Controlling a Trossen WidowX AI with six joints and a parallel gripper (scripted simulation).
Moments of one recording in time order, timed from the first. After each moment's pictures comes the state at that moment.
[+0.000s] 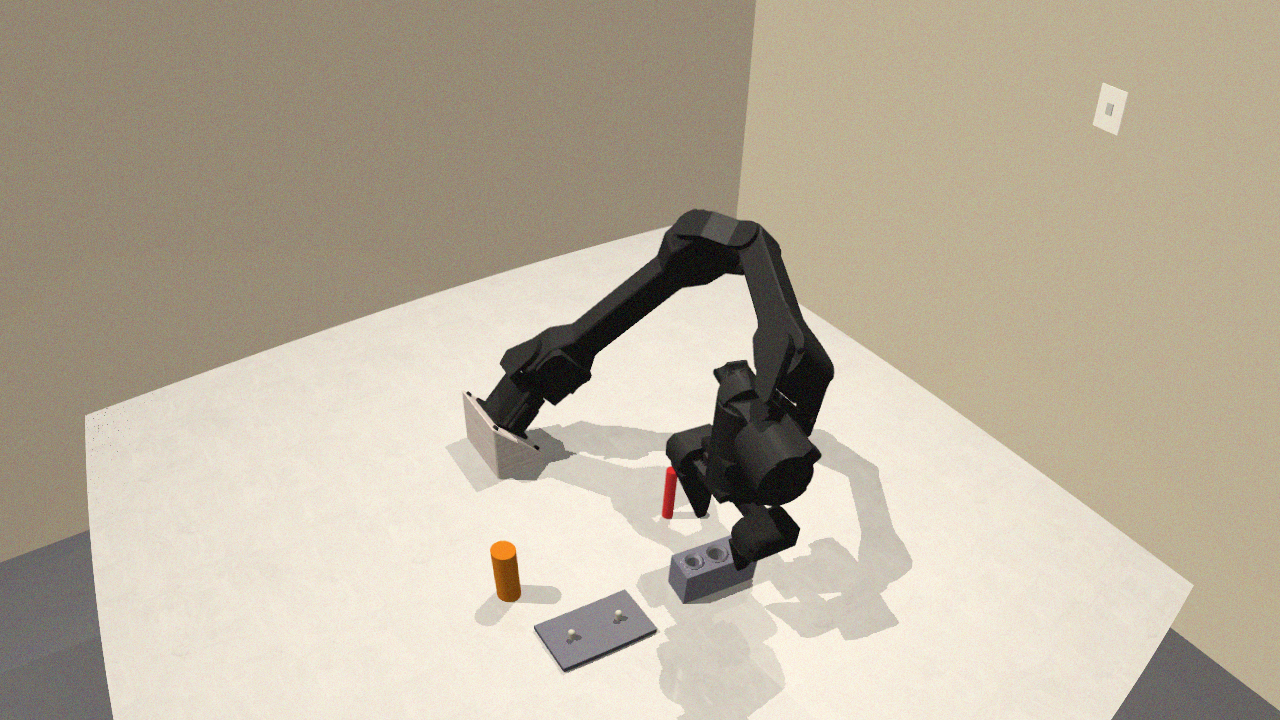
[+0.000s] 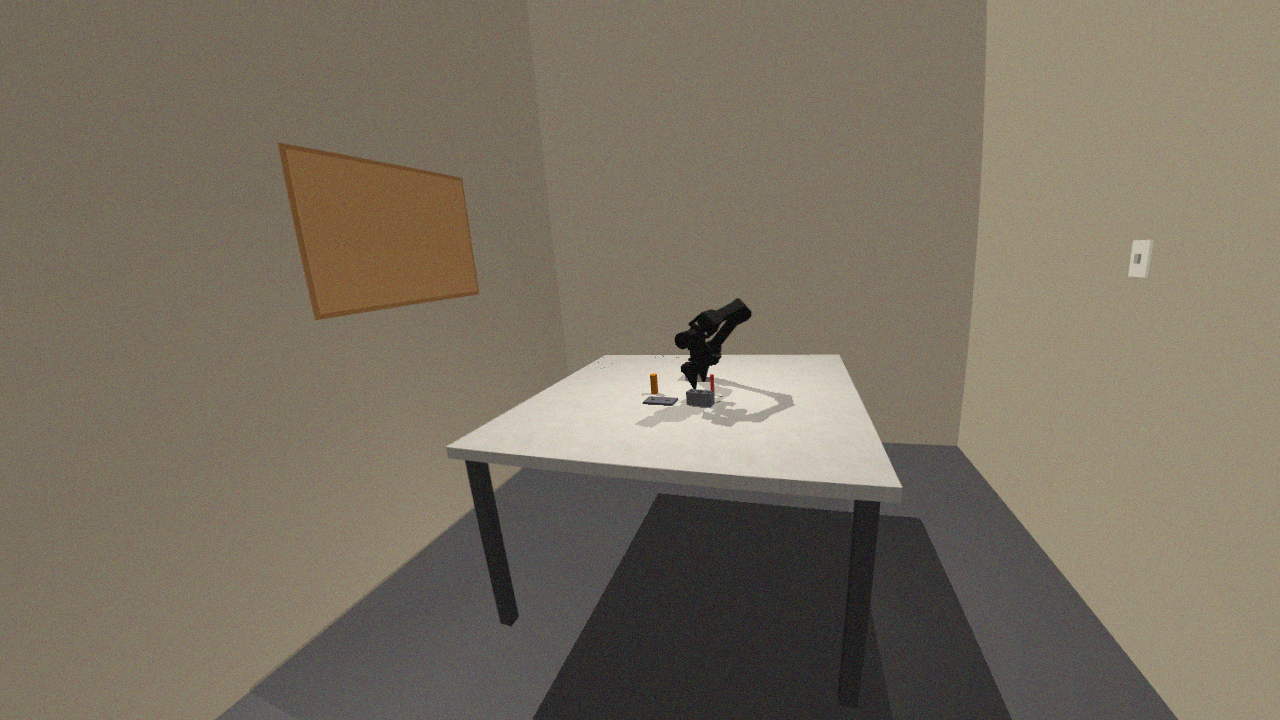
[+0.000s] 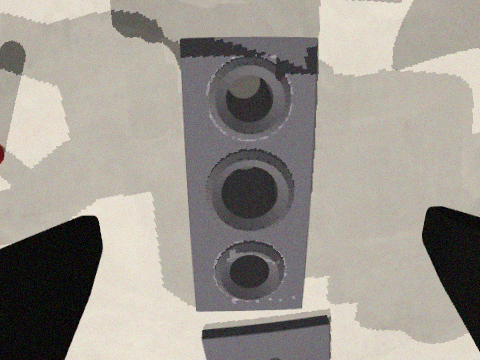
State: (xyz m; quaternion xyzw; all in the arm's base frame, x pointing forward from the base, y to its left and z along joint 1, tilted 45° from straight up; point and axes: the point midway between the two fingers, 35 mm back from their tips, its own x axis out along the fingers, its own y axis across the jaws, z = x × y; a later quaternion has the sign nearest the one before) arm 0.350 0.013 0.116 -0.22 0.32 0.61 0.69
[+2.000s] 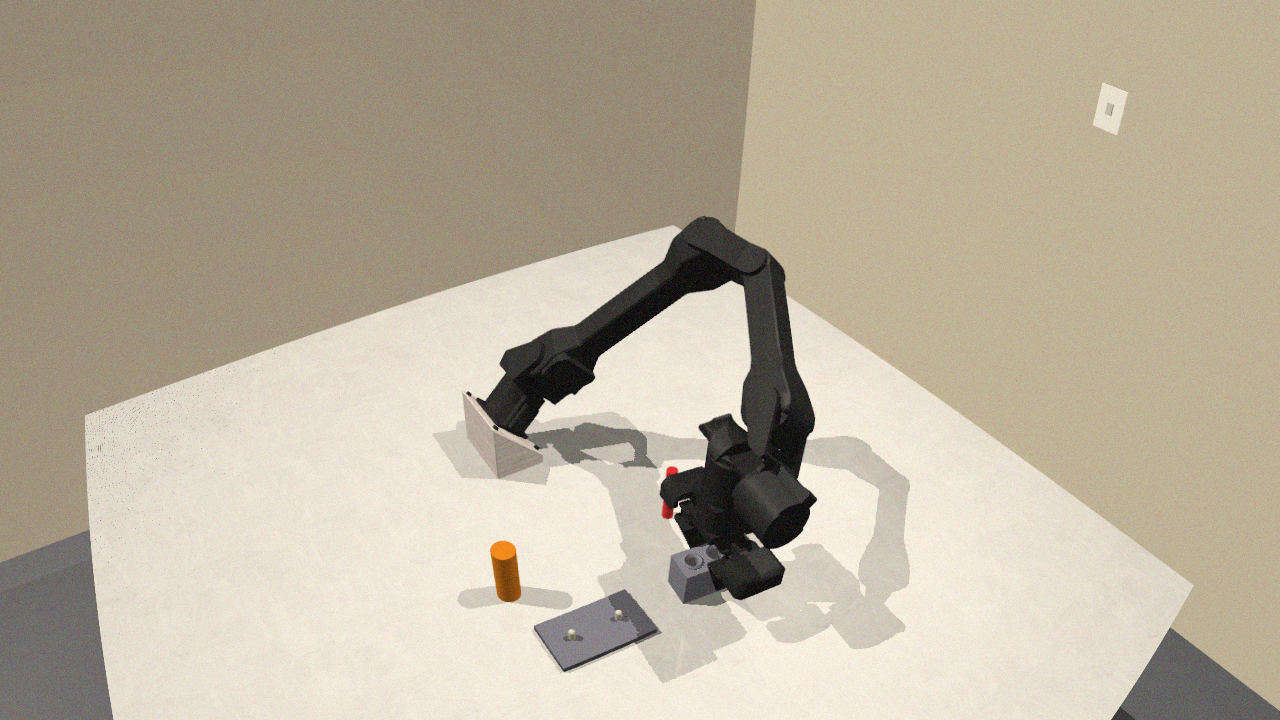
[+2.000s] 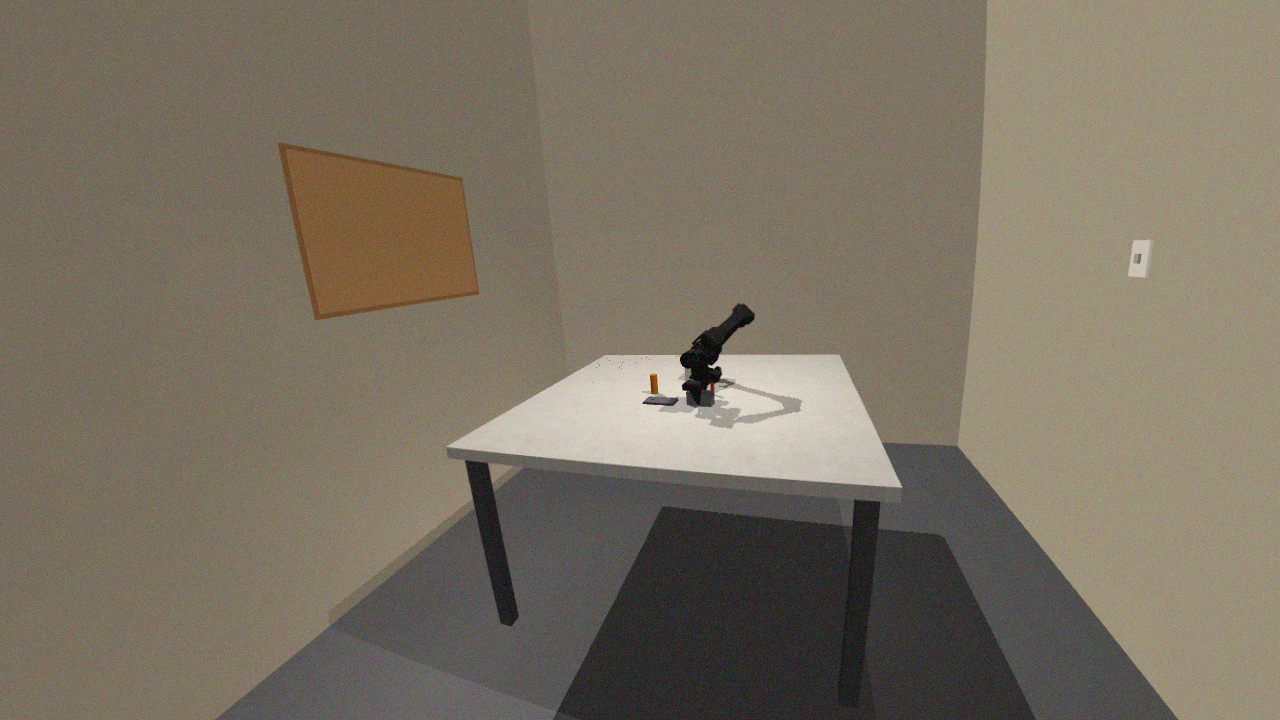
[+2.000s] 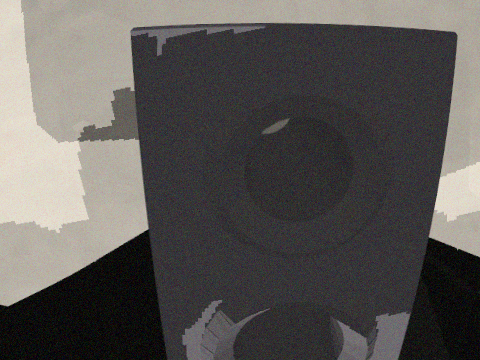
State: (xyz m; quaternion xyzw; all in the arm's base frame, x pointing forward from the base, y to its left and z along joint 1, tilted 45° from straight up) arm 0.350 0.061 0.069 -0.22 0.32 0.62 0.69
